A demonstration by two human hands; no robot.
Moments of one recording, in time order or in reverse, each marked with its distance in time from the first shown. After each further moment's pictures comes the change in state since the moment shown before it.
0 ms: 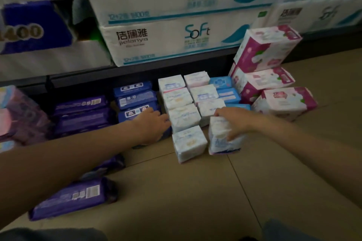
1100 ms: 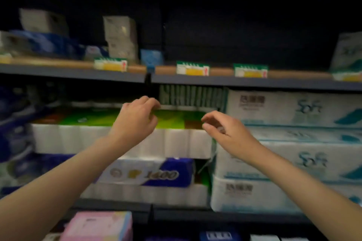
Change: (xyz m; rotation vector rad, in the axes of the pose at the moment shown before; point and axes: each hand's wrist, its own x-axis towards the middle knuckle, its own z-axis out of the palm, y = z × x) left_hand -0.261 -0.335 -0.088 -0.277 1.152 -0.796; right_hand 0.009 -0.306 -0.338 0.430 0.997 -0.612
